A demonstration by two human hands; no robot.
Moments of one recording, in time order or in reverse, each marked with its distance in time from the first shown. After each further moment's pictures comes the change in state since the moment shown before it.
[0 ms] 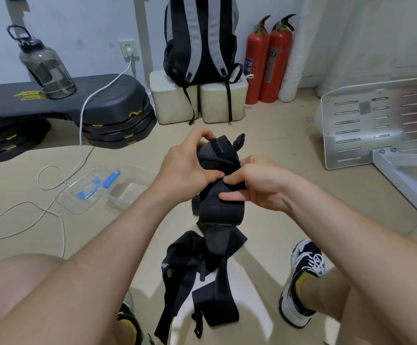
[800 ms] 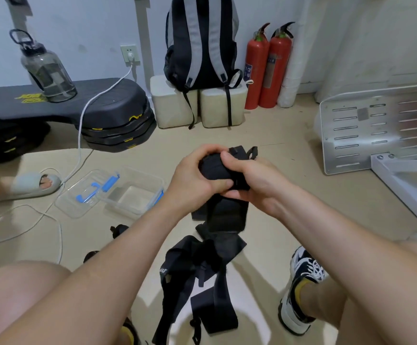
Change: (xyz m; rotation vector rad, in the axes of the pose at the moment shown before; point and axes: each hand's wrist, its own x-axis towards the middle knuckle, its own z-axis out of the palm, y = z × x) left_hand -0.005 -0.005 0.017 -0.339 -0.003 0.020; right_hand 0.006 0.003 0.007 0.118 0.153 -0.173
